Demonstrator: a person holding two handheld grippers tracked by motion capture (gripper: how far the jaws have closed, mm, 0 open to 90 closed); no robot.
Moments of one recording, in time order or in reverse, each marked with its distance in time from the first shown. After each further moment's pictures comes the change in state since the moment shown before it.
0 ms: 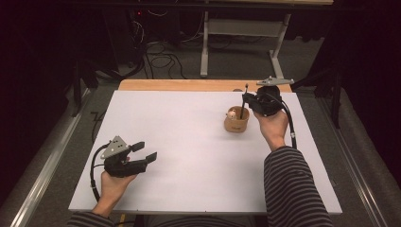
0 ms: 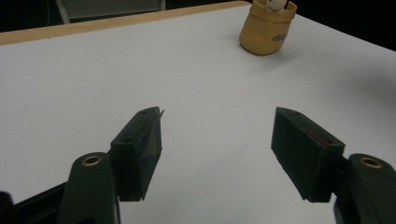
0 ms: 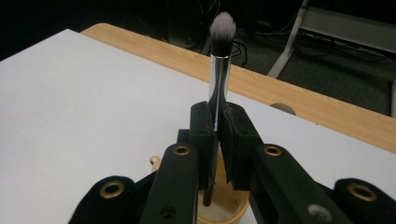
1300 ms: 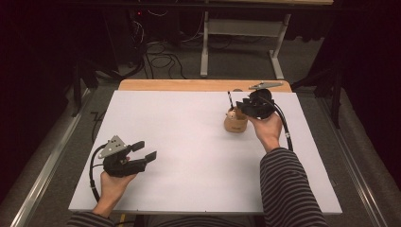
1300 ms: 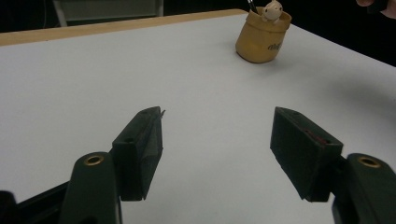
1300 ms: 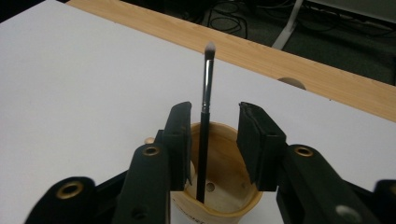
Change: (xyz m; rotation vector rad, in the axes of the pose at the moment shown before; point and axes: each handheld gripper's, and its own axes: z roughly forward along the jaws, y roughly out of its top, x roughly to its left) left arm 0.001 0.001 -0.002 -0.024 -0.015 -0.025; right arm 0.004 -0.011 0.021 0.091 -0.011 0.012
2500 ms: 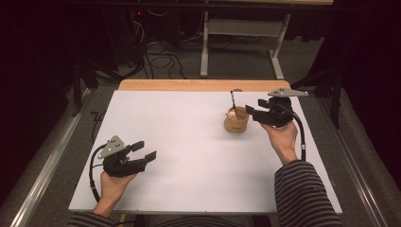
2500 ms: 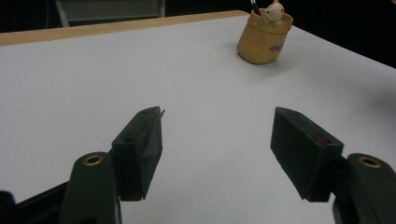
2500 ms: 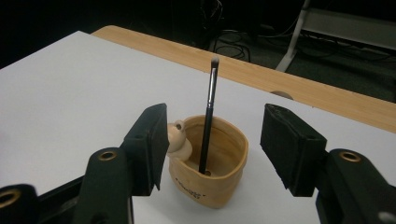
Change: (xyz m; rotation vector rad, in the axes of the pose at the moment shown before) left arm 0.000 0.000 -0.001 -0.007 0.004 -0.009; right arm -0.012 -0.022 -0.050 -0.127 0.037 0.016
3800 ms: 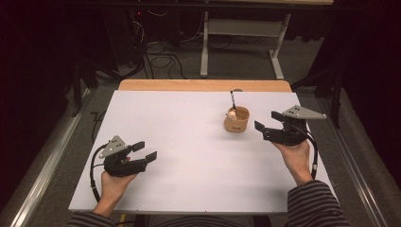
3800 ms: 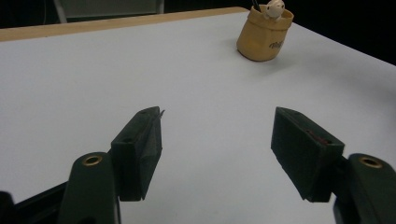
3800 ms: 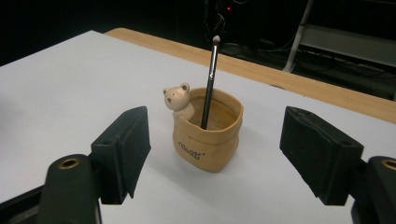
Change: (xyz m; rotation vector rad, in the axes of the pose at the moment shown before) left arm 0.001 -0.001 0.003 0.013 -0.004 0.001; right arm 0.000 -0.043 -0.041 -0.075 0.012 -0.033
